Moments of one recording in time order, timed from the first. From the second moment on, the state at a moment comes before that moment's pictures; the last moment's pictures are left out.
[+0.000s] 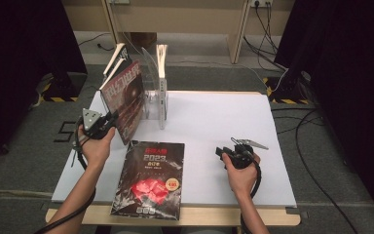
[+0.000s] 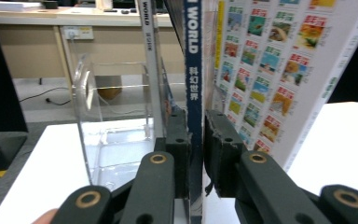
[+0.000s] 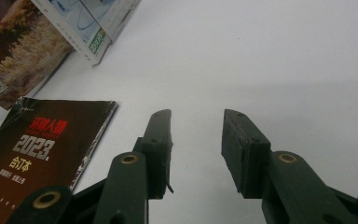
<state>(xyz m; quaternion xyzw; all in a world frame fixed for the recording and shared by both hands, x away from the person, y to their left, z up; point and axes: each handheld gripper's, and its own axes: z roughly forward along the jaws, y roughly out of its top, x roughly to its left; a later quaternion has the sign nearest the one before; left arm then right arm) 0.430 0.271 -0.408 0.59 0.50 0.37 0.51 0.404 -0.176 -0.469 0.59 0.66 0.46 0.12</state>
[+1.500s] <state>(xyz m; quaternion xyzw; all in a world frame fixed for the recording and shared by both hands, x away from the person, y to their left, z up) 0.449 0.268 -0.371 0.59 0.48 0.36 0.54 0.406 -0.182 -0.472 0.60 0.65 0.45 0.10</state>
